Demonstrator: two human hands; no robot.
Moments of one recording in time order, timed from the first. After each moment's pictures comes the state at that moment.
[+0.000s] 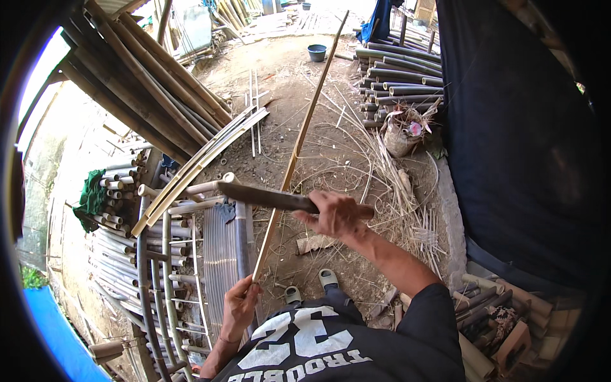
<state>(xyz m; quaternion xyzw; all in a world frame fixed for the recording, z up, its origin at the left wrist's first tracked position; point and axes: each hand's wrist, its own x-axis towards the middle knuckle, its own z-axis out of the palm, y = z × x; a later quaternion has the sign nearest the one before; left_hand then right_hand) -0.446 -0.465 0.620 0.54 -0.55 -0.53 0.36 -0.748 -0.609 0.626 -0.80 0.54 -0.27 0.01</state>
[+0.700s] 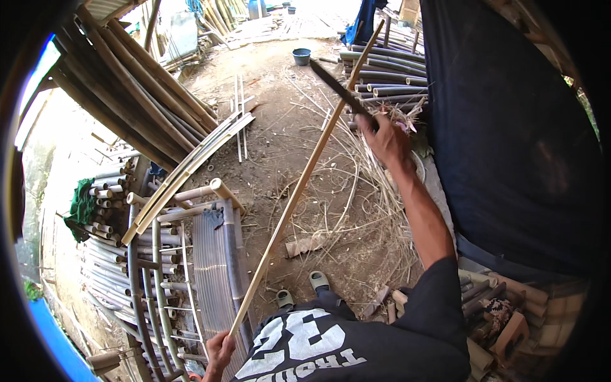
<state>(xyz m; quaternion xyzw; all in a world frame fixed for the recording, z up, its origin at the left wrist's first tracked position) -0.341 -0.363 0.573 0.60 -0.54 -0.53 0.26 -0.909 -0.659 0.689 -0.57 0.77 -0.27 -0.02</state>
